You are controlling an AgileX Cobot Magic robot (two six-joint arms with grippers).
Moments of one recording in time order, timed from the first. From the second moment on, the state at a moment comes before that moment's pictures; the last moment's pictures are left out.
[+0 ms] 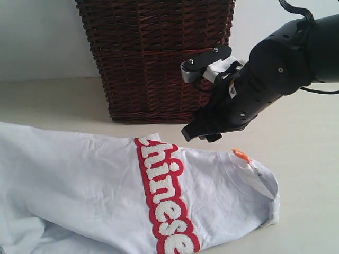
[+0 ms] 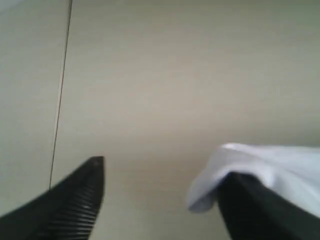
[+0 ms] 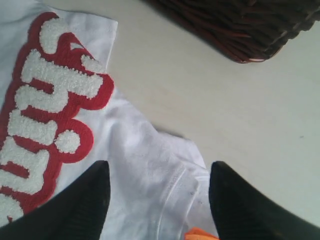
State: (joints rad) left arm 0.13 1.66 -0.98 0.88 0.46 -0.46; right arm 0.58 1.68 -1.07 -0.19 0.55 0.17
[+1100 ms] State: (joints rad) left arm 0.26 1.76 -1.10 -0.26 0.98 0.15; right arm 0.58 1.68 -1.07 -0.18 0.56 0.16
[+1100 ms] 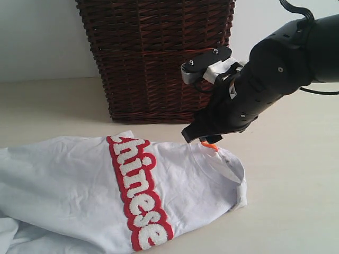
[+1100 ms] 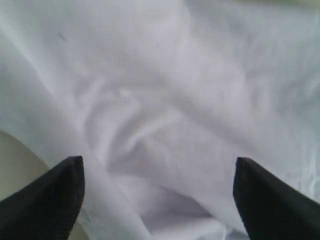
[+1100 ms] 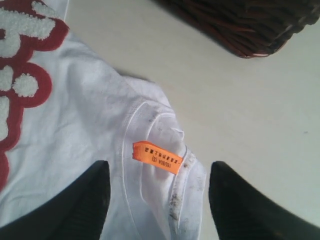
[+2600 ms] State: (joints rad) left arm -0.08 1.70 -0.74 0.68 1.21 -0.55; right arm 0.48 2.02 -1.01 -0.21 0.24 0.18
